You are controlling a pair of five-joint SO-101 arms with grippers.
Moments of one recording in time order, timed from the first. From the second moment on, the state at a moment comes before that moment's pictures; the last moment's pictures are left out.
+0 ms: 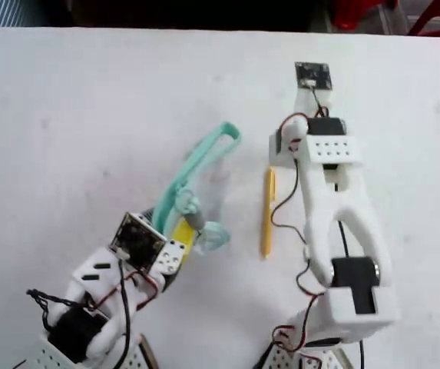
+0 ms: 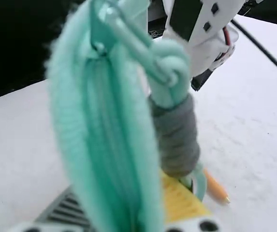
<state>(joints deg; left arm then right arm) 28.9 -104.6 82.7 50.9 -1.6 -6.6 5.0 9.8 64.3 -1.5</state>
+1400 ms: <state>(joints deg) 28.9 -104.7 82.8 50.8 -1.7 -10.0 20.6 11.6 54.2 -3.2</state>
